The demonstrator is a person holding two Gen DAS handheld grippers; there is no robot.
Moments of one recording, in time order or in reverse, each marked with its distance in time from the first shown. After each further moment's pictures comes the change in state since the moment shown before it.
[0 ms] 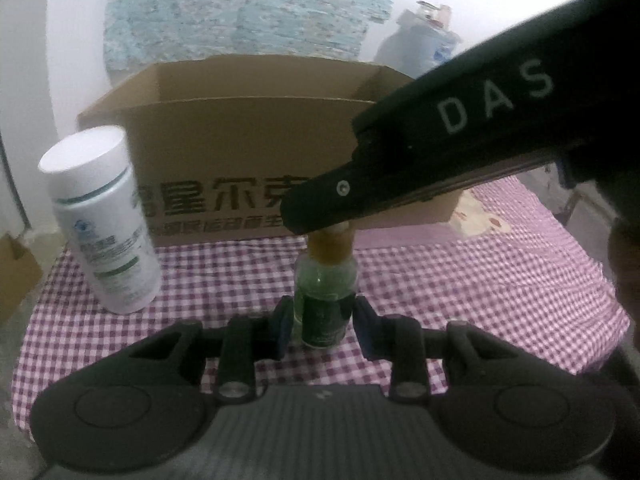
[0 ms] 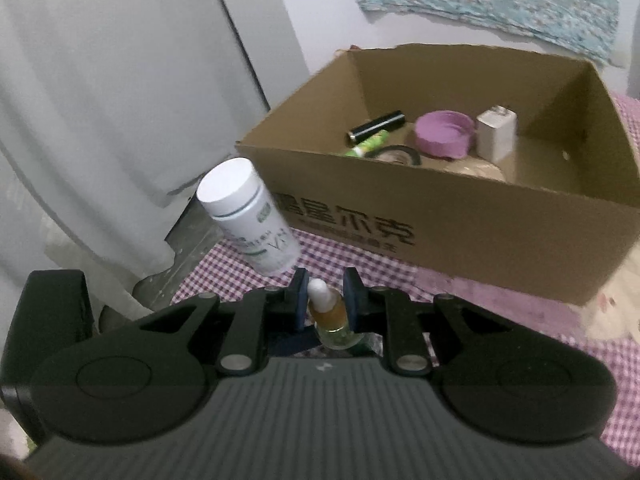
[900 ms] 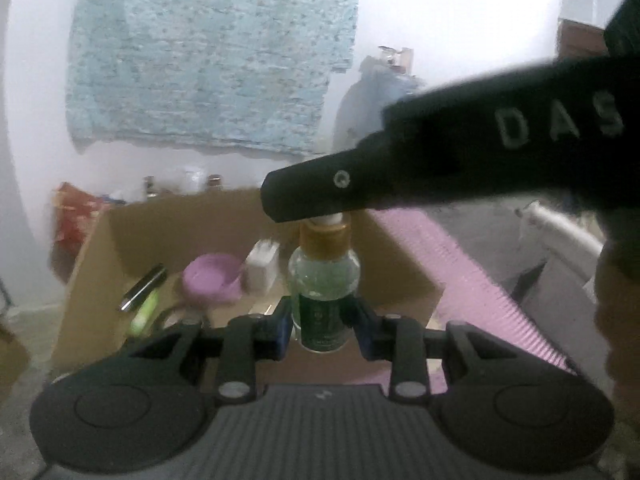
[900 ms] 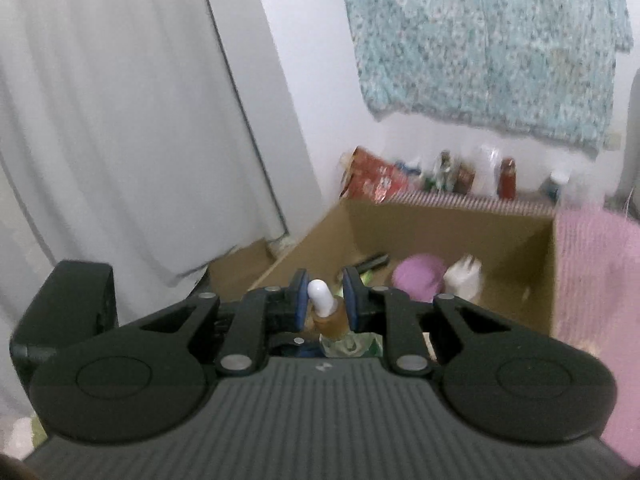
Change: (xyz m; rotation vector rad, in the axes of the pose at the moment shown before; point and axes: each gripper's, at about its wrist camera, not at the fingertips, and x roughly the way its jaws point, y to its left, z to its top) left arm -0.004 -0.025 0.139 0.059 -0.112 -0.097; right arm -0.084 -0.018 0.087 -0.068 -0.259 0.014
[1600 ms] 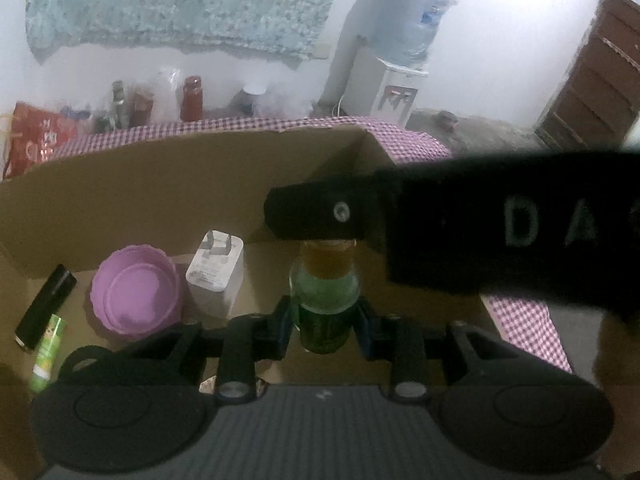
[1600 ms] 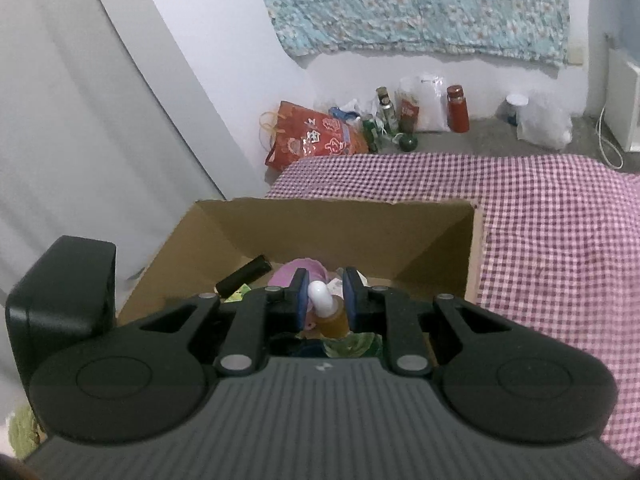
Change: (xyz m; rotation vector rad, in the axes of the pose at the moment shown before) left arm 0.168 0.024 0.048 -0.109 0.316 -0.037; right arm 0.108 -0.171 0.027 0.206 0.186 -0.084
